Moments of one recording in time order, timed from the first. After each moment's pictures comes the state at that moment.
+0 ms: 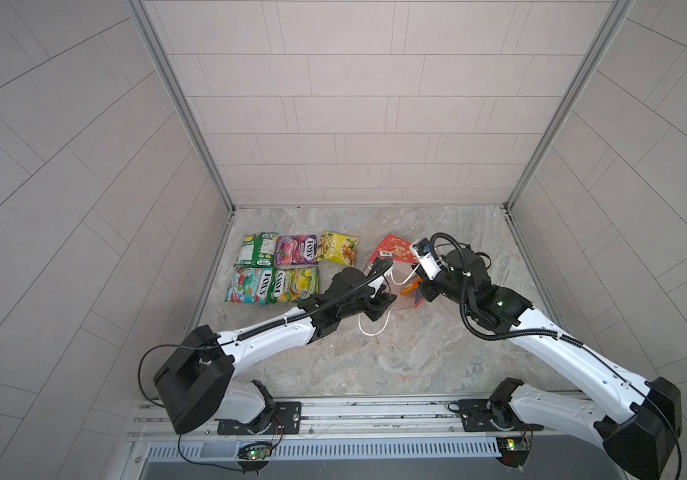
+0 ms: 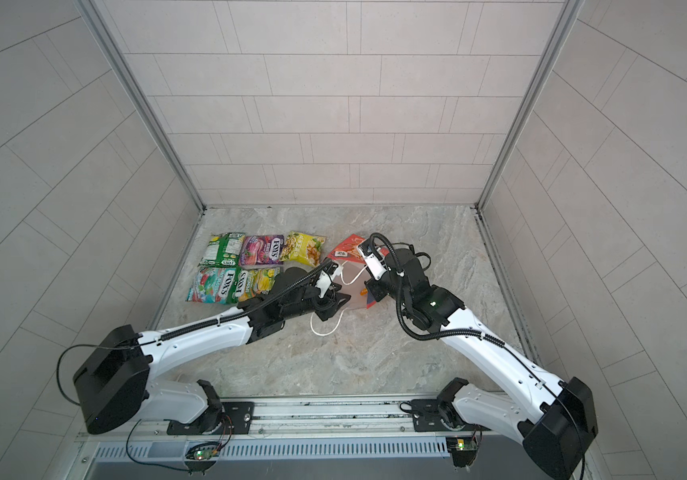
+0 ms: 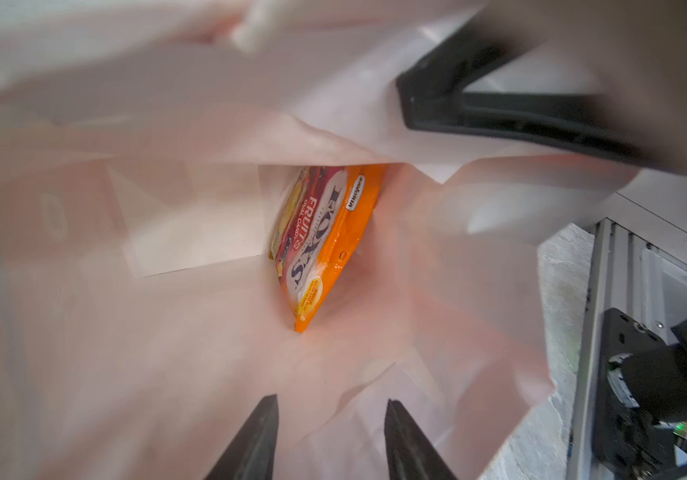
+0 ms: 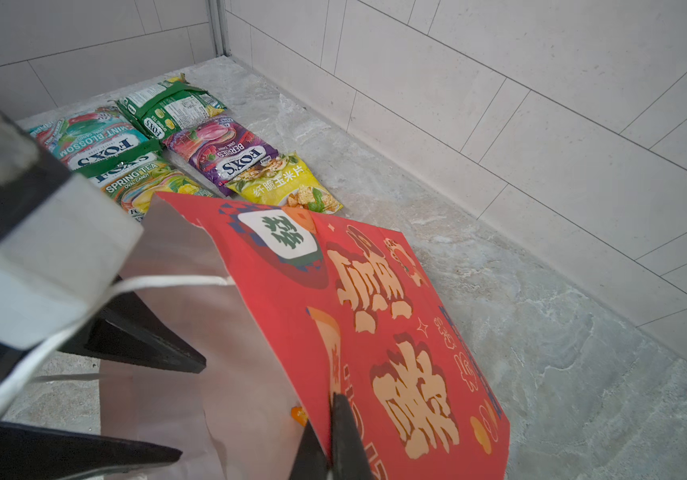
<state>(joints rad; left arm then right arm) -0.84 1.40 0.79 0.15 0.14 -0.14 0.60 1.07 0.91 -0.31 0.08 -0.14</state>
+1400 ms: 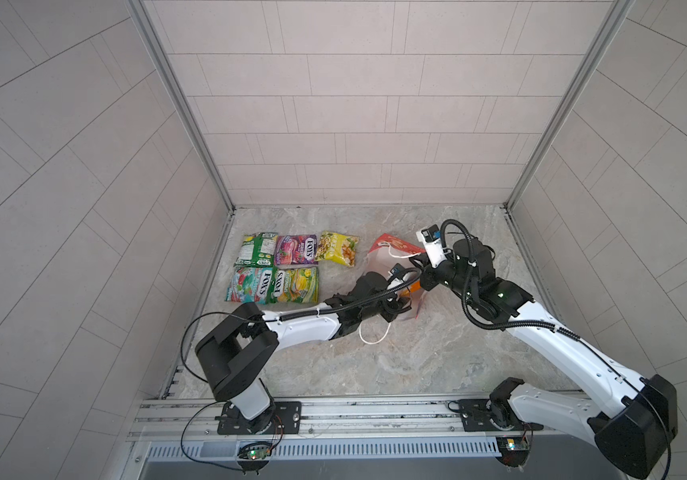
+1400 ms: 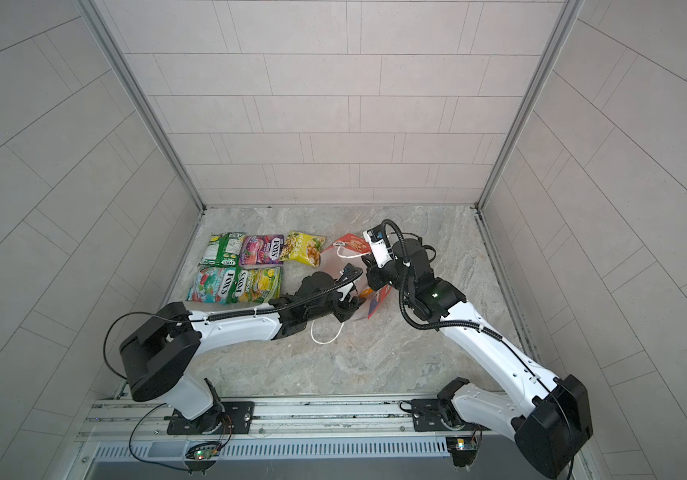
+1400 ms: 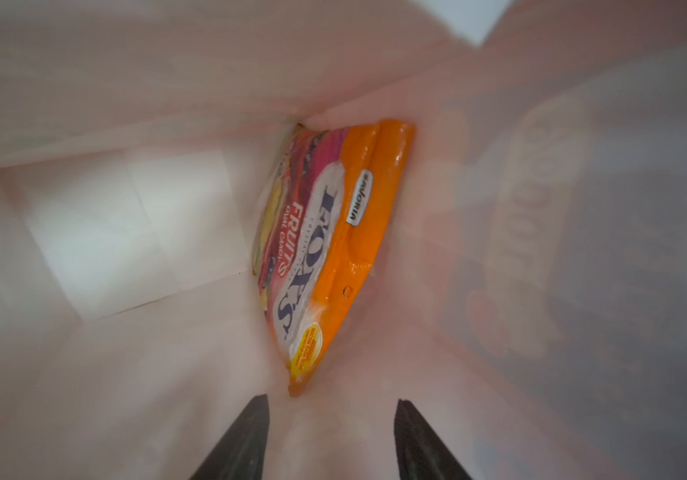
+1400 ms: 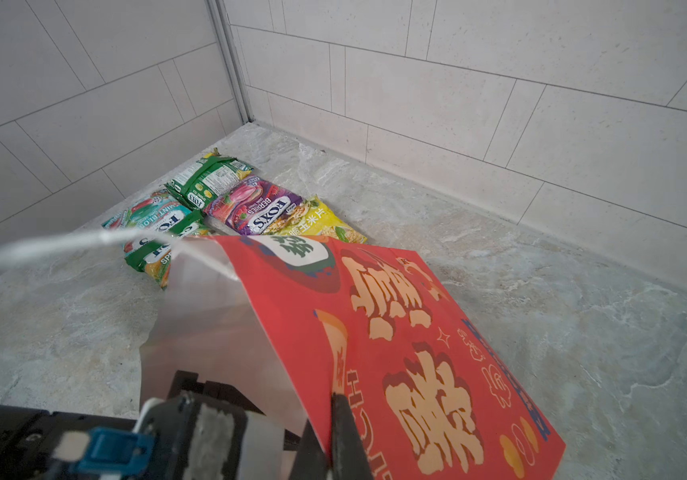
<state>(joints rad) -0.91 1.64 0.88 0.26 0.05 -0.06 0.52 1.10 0.94 -0.22 -0.11 0.03</state>
